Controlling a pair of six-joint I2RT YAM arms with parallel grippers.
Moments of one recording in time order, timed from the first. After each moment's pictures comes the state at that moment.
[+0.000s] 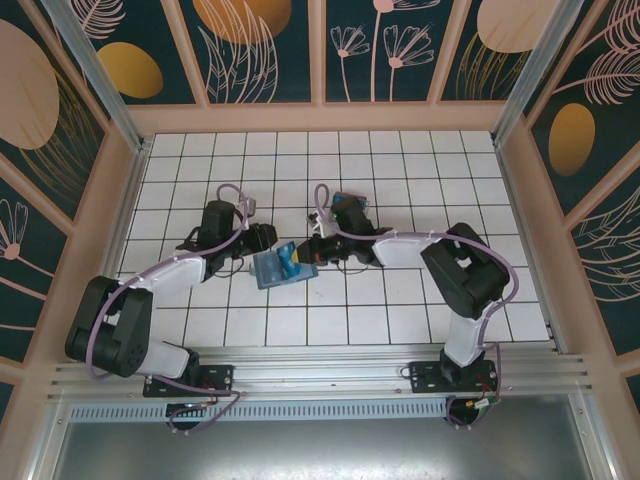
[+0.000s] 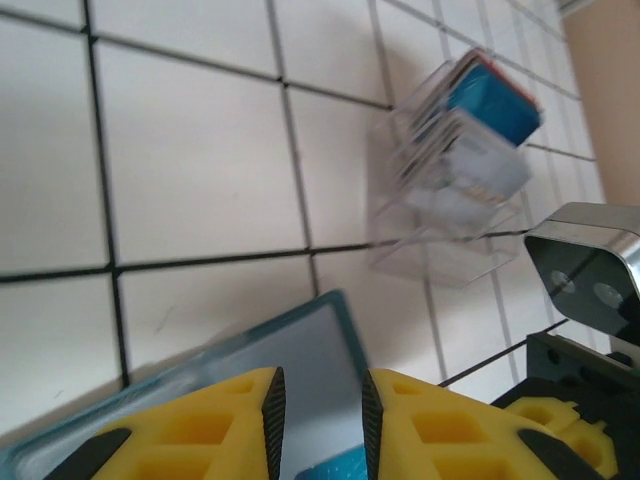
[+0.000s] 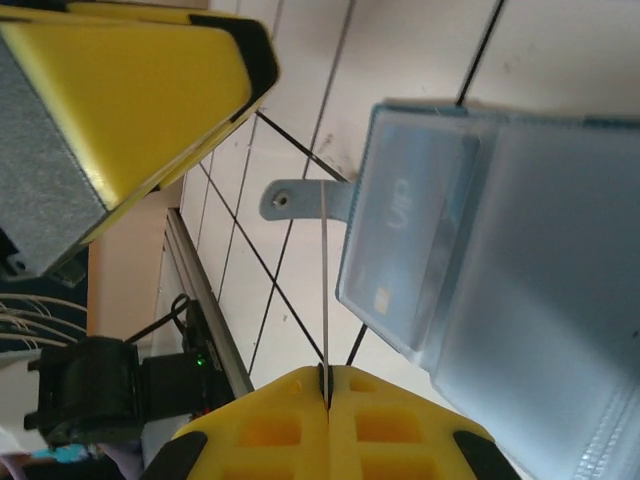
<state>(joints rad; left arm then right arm) -0.33 1.42 0.66 0.07 0.42 -0.60 0.71 1.84 0.95 0.21 -0.76 0.74</state>
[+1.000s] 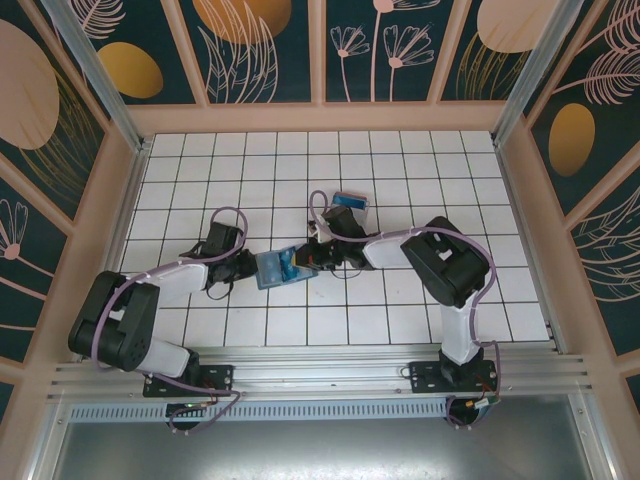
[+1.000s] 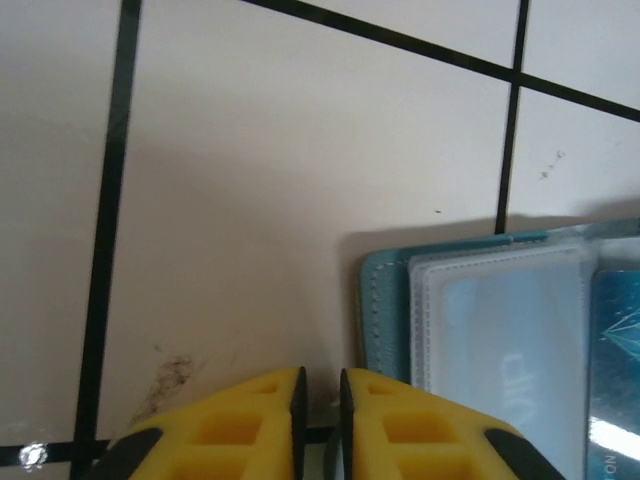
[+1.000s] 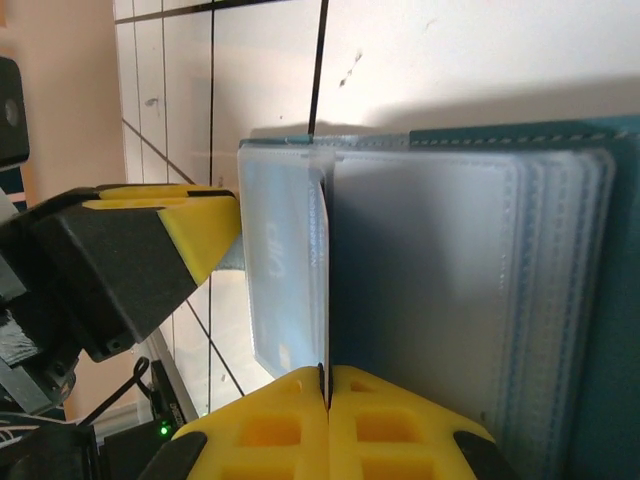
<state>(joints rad) -0.33 1.46 0.57 -0.13 0.13 -0.57 0.72 1.97 0.98 0.25 -0.66 0.86</state>
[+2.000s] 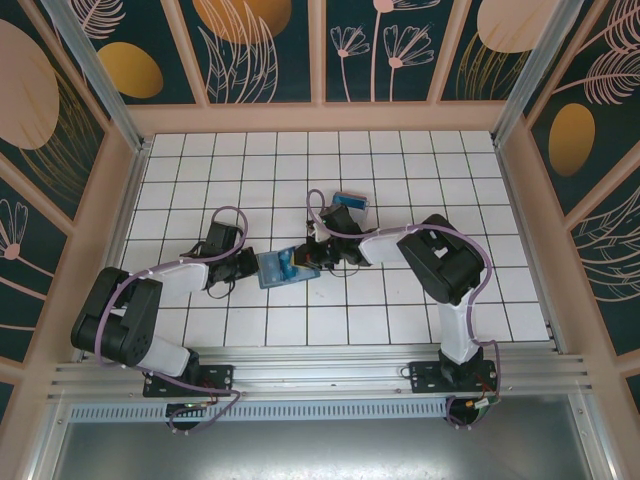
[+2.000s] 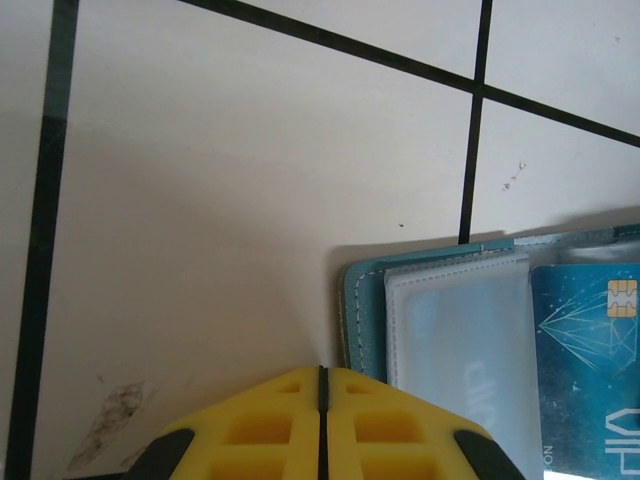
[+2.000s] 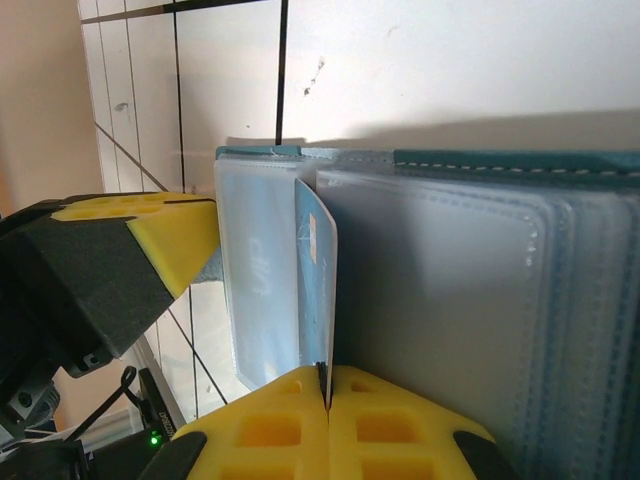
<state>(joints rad) -0.32 1.49 0.56 -0.06 0.19 -0.59 0.73 2.00 1.03 0.17 -0.65 0.85</state>
